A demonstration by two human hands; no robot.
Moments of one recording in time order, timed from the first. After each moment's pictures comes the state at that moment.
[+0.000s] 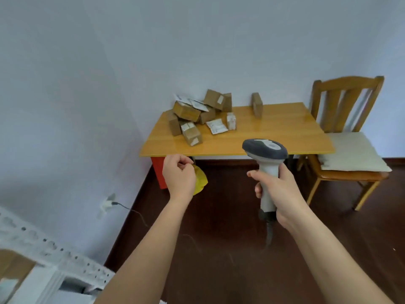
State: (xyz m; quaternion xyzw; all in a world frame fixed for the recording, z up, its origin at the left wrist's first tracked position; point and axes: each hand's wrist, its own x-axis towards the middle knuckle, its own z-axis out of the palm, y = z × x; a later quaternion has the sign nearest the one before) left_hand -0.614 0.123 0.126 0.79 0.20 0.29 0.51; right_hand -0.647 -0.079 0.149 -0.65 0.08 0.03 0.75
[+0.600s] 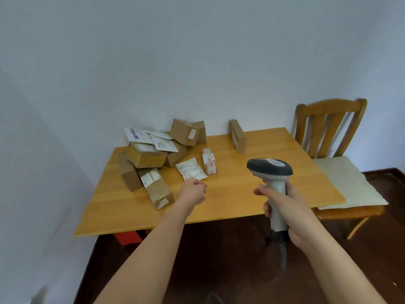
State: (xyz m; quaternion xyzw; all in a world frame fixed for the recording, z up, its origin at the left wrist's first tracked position) left_hand -0.172 0.128 0.067 0.80 0.17 -0.14 0.55; right_hand -0.292 -0.072 0.145 -0.66 0.17 0.00 0.73
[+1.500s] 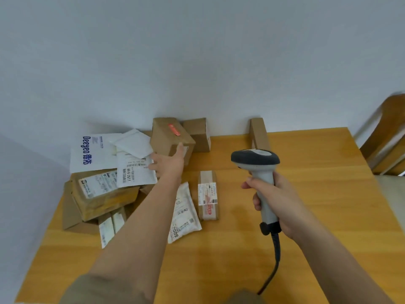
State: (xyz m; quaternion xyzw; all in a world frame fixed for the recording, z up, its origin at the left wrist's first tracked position) left_hand 0.261 0.100 -0.006 0.74 0.49 -0.03 0.46; right_hand 0.156 -0.122 0.059 -0.66 0.18 0.18 0.70
